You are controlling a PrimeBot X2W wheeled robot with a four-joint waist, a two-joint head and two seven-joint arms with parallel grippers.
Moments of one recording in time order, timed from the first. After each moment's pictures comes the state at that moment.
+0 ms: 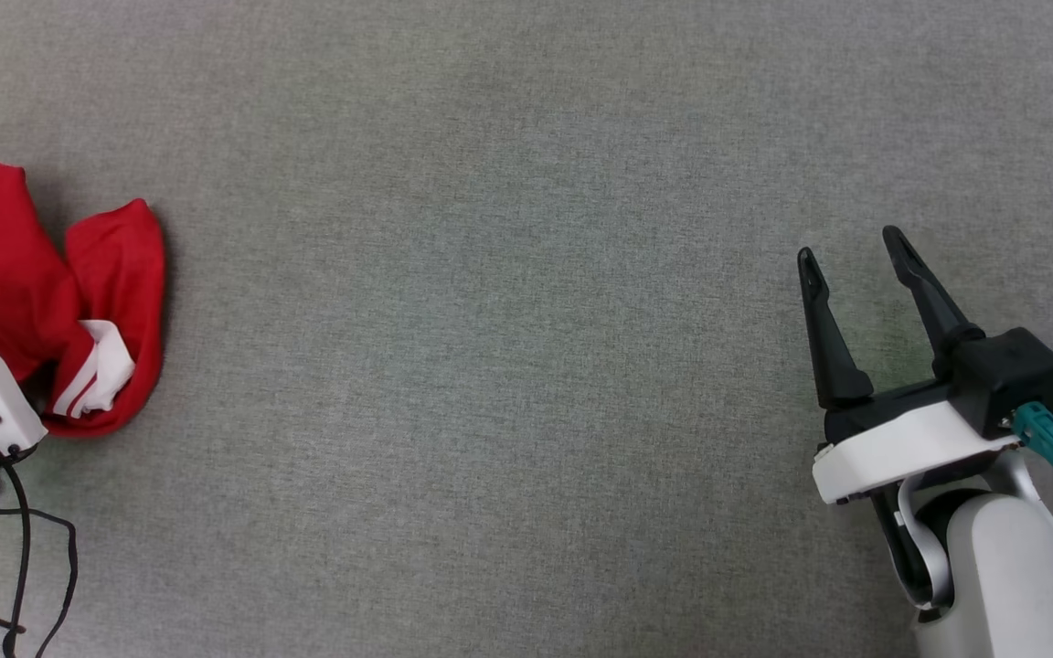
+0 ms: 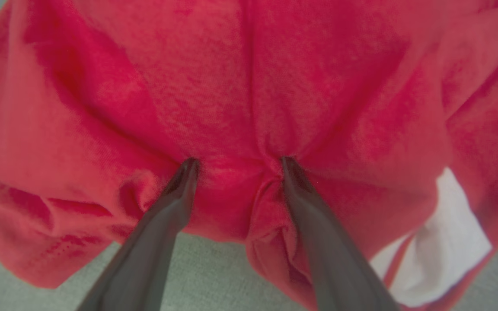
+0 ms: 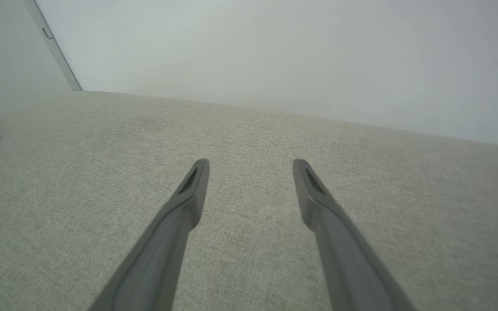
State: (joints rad) left arm -0.67 0.54 -0.02 0.92 -0.61 -0.13 0.49; right arm -0.27 -0.05 0.07 -0.01 -0.01 0.13 -0.07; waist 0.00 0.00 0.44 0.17
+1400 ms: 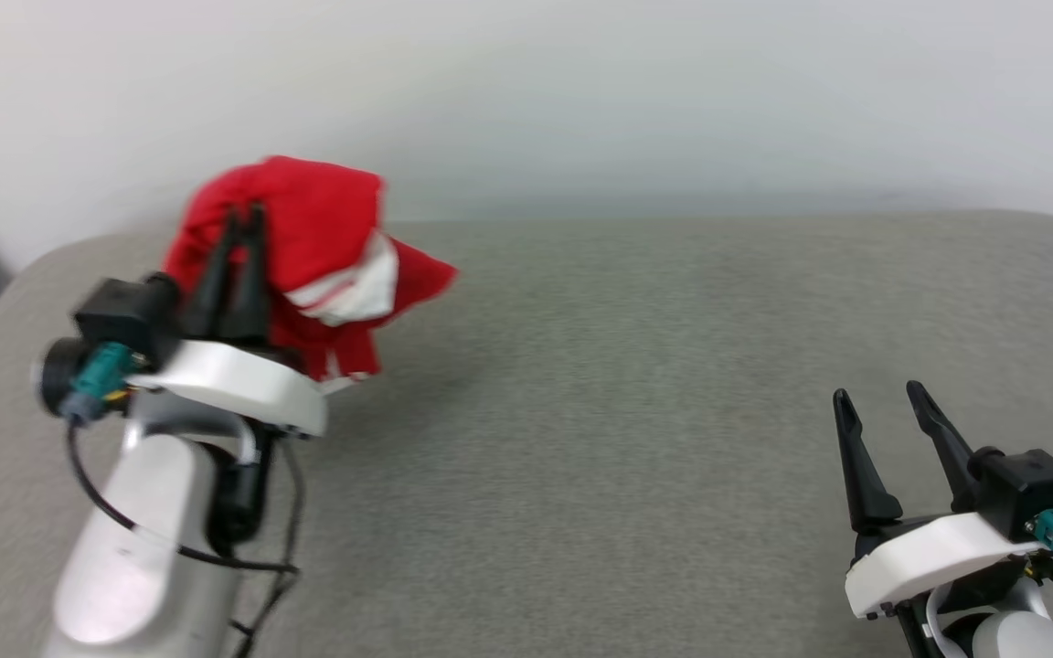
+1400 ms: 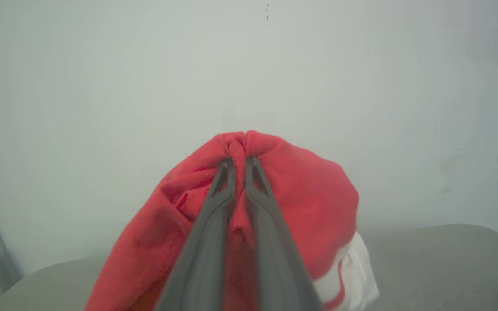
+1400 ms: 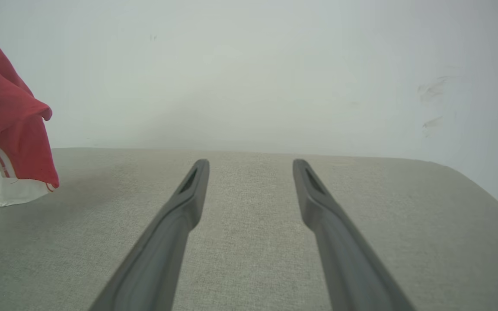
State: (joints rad) left arm -0.46 0.31 -0.21 0.27 -0.41 0.03 -0.23; right arm -0.06 -0.05 -0.02 0.06 0.10 0.13 -0.08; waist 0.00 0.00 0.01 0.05
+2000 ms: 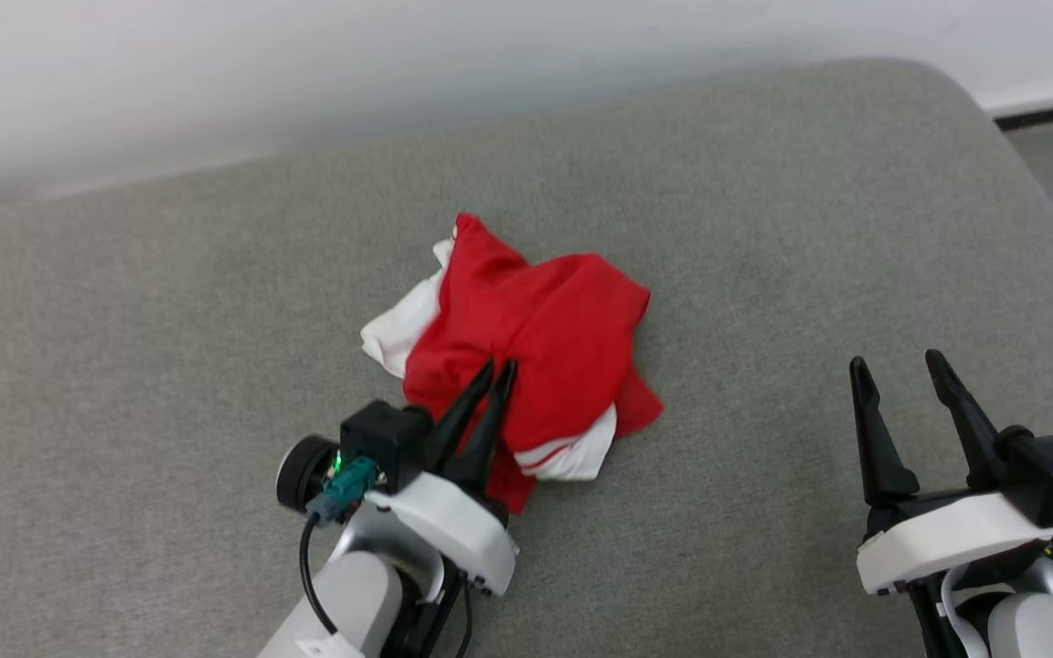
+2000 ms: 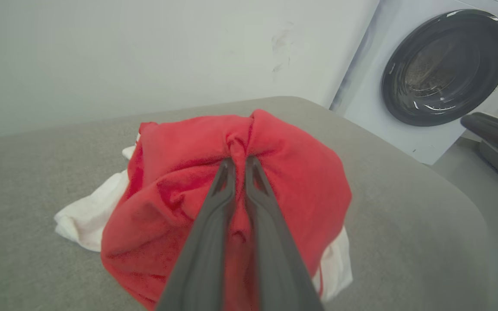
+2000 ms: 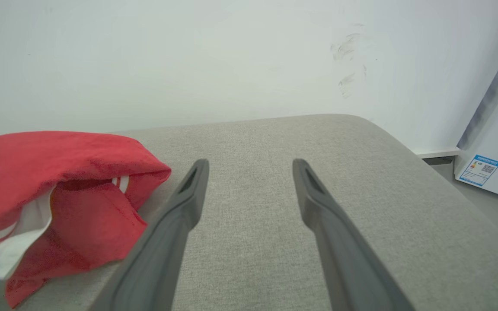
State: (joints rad) left arm -0.32 0.14 -0.48 0.20 -0.39 -0.02 -0.18; right arm -0.08 -0.05 -0.03 0.01 0.11 0.13 -0.08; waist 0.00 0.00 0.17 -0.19
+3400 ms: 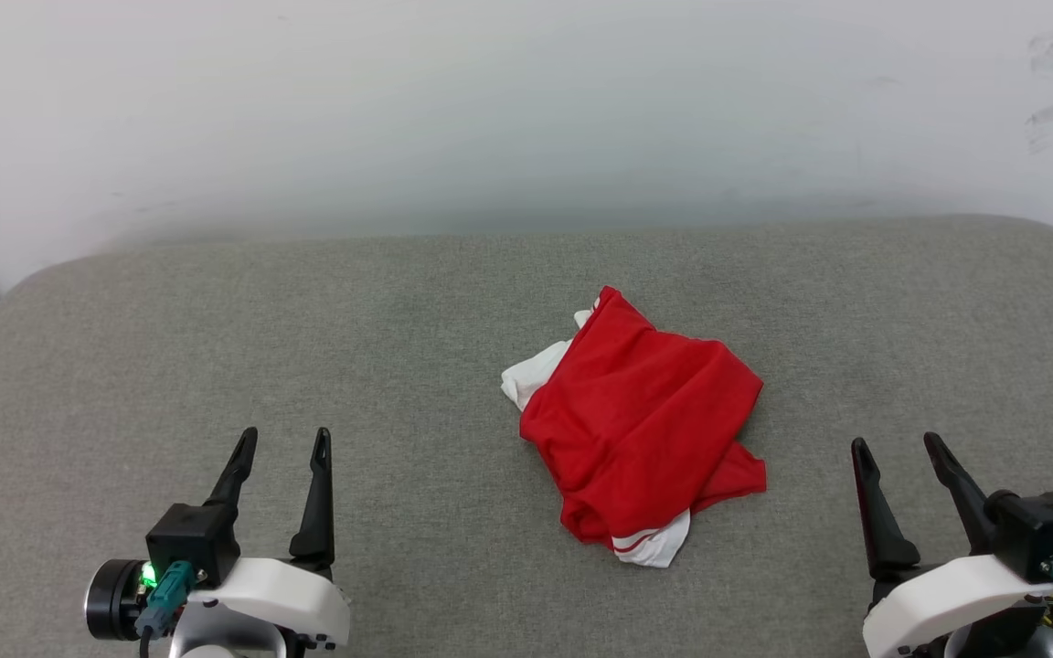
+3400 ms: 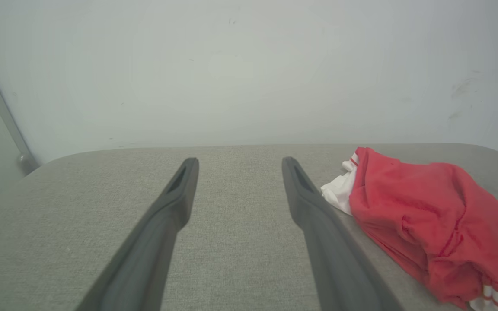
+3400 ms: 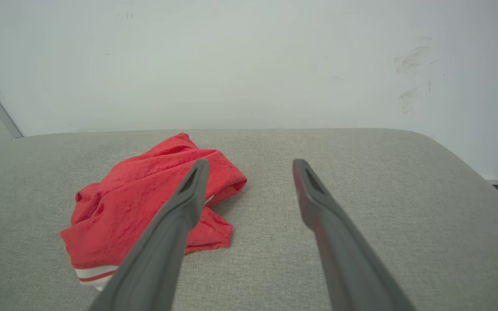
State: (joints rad) left arm -0.07 0.23 -0.19 0.17 -0.30 0.07 -0.26; right arm 0.04 -0.05 -0.05 0.01 0.10 0.13 -0.03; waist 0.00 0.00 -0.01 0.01
